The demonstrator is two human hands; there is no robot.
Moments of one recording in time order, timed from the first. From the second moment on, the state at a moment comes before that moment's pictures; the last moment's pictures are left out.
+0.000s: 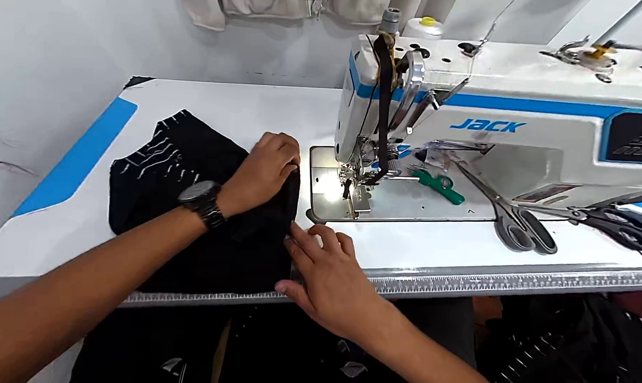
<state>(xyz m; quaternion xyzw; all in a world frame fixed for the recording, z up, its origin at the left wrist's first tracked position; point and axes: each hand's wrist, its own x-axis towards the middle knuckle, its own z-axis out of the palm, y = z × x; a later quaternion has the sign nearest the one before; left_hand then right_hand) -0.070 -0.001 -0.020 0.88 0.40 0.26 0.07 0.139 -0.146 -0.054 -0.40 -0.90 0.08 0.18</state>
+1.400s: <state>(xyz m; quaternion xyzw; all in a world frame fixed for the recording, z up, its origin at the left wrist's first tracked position) -0.035 -0.013 -0.051 0.95 0.22 0.20 0.04 0.223 -0.012 -0.050 -0.47 -0.79 0.15 0.36</state>
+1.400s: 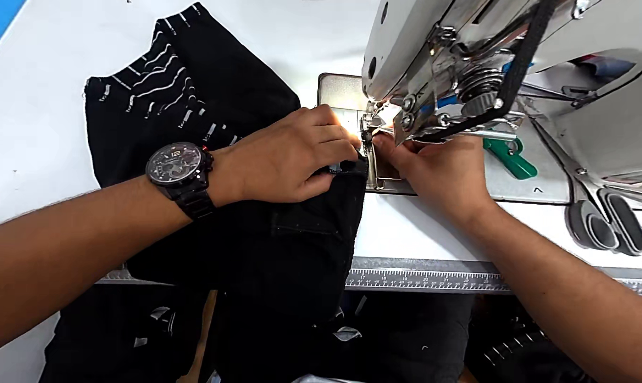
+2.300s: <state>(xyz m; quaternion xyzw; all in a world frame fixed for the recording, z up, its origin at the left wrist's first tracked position) -0.022 -0.018 -0.042 0.94 0.27 0.19 0.00 0.216 -0.141 -0.062 -0.48 -0.83 0.07 0.28</state>
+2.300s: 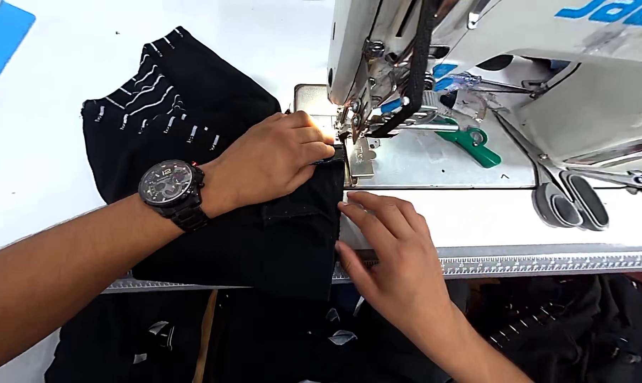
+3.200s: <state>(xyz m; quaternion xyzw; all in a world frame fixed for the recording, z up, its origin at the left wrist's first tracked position) -0.031 -0.015 -0.018 0.96 0.21 0.14 0.14 0.205 -0.140 -0.061 -0.53 -0.78 0.07 0.33</state>
